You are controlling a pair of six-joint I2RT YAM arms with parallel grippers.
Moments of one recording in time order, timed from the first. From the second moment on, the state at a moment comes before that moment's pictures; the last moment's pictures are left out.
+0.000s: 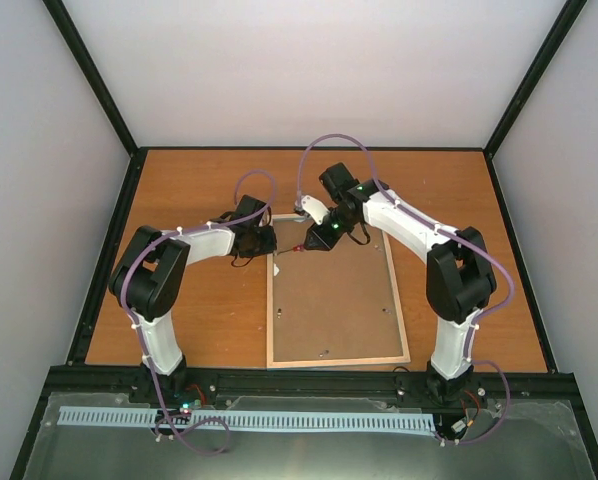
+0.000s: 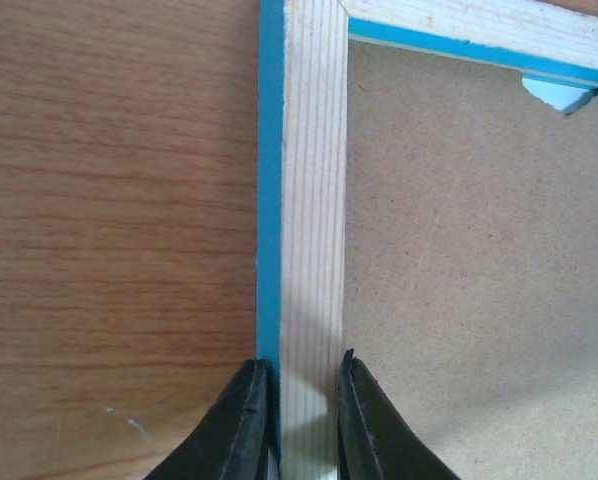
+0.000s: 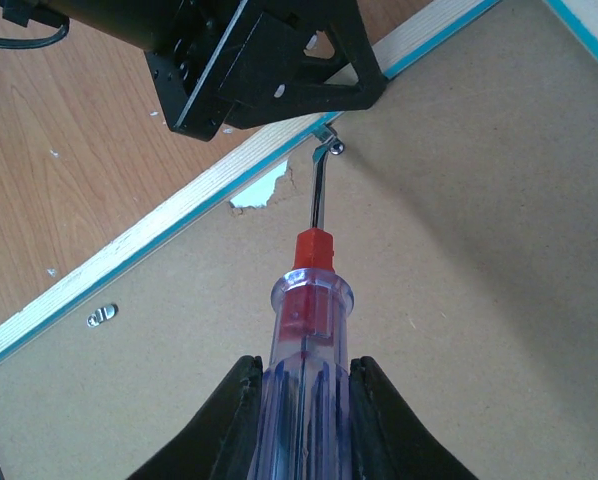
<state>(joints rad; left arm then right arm) -0.46 1.84 1.05 -0.23 0.10 -0.63 0.58 1.88 1.54 -0.86 -0.46 -0.35</state>
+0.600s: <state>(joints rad) -0.46 1.84 1.04 -0.22 0.10 -0.63 0.58 1.90 1.54 -0.86 -0.51 -0.35</state>
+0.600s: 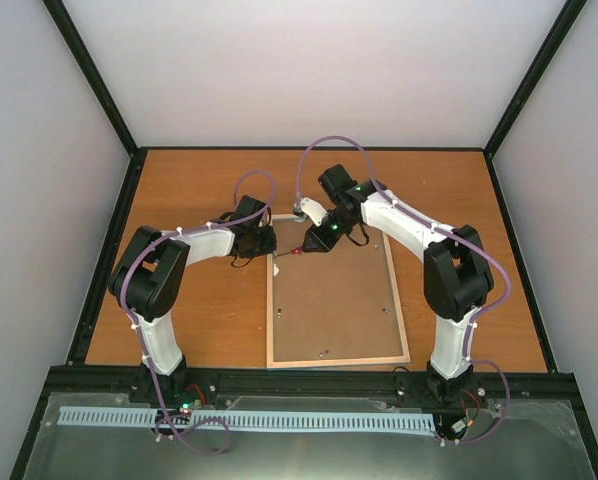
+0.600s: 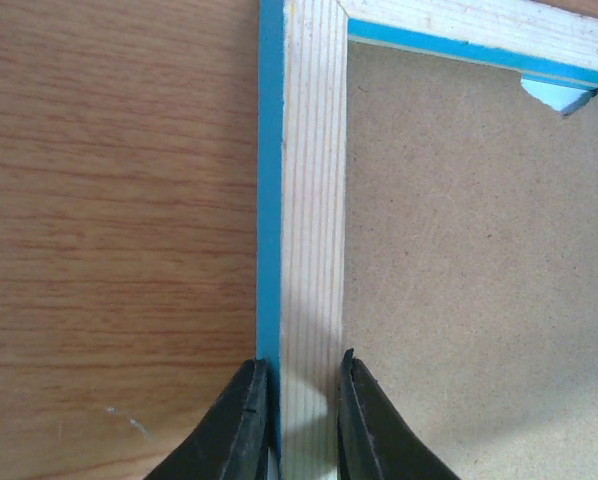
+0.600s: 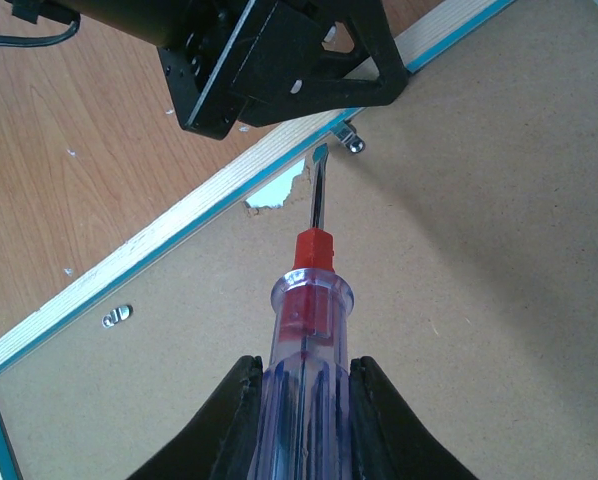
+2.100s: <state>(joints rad) -0.46 1.84 1.04 -0.22 0.10 -0.63 0.58 1.92 1.55 -0.81 -0.43 -0.23</state>
